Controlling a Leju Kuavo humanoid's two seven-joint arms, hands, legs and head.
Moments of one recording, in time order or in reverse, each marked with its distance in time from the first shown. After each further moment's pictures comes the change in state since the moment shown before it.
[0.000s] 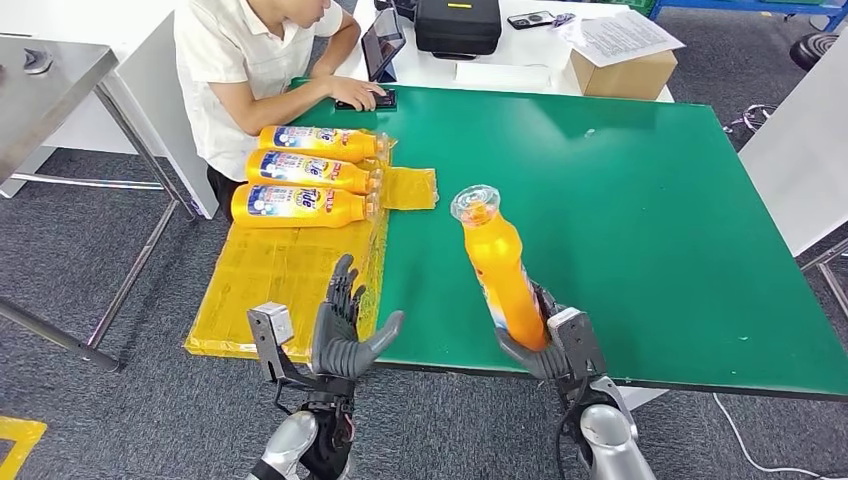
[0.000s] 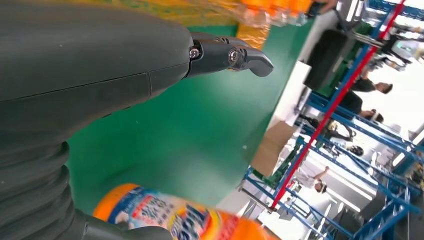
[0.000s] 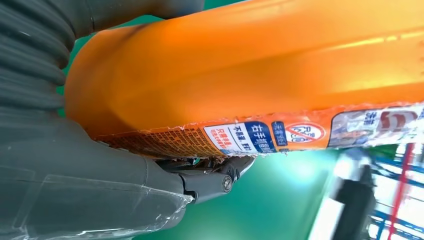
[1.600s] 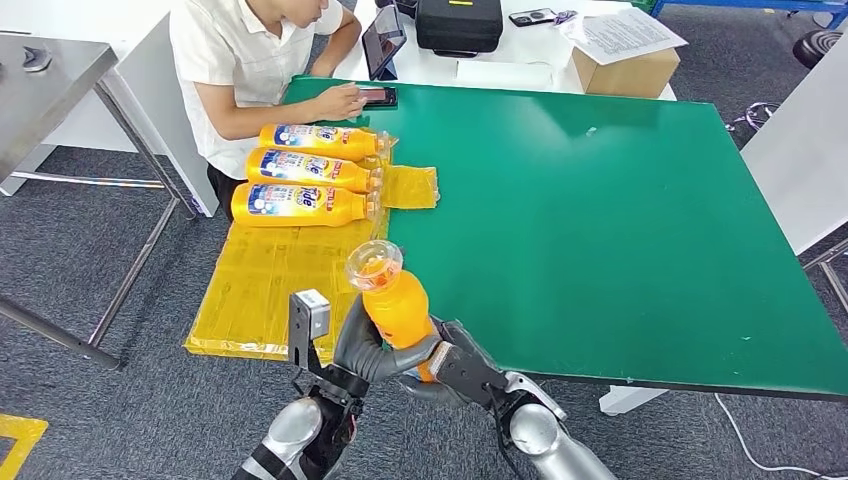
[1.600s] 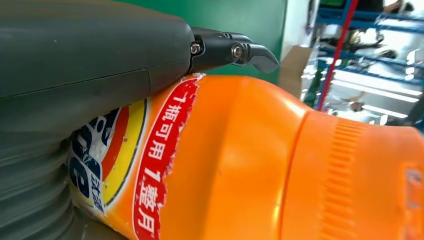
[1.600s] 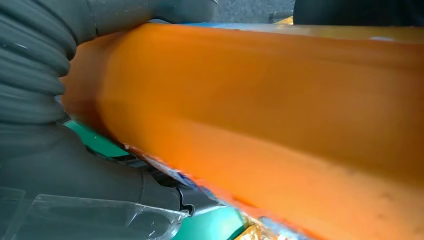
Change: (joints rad) left arm -0.094 0.054 -0.096 0.044 -0.149 -0.224 0.116; right arm -0.120 -0.006 0.452 0.046 0.139 0.110 0.046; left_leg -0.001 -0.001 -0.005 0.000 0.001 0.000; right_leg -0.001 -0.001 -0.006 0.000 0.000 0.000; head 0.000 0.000
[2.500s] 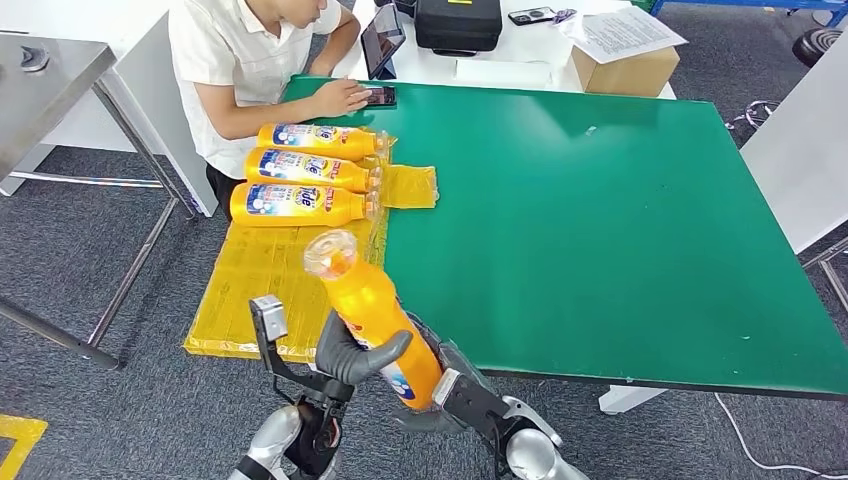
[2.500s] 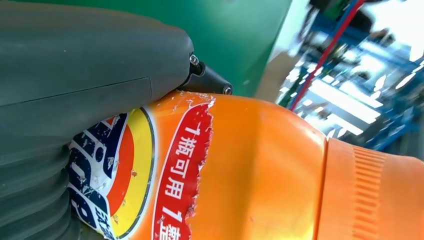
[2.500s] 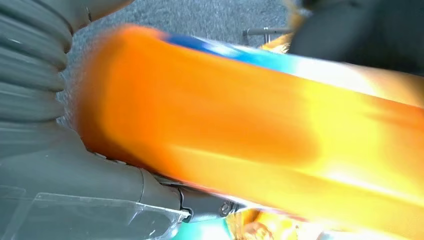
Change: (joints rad) left arm 0.085 -0.011 0.116 -0.084 0.215 -0.087 -0.045; right arm 0.098 0.001 0.018 -0.043 -0.055 -0.017 -0.085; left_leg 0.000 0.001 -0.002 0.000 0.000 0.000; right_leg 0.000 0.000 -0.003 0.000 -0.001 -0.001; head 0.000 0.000
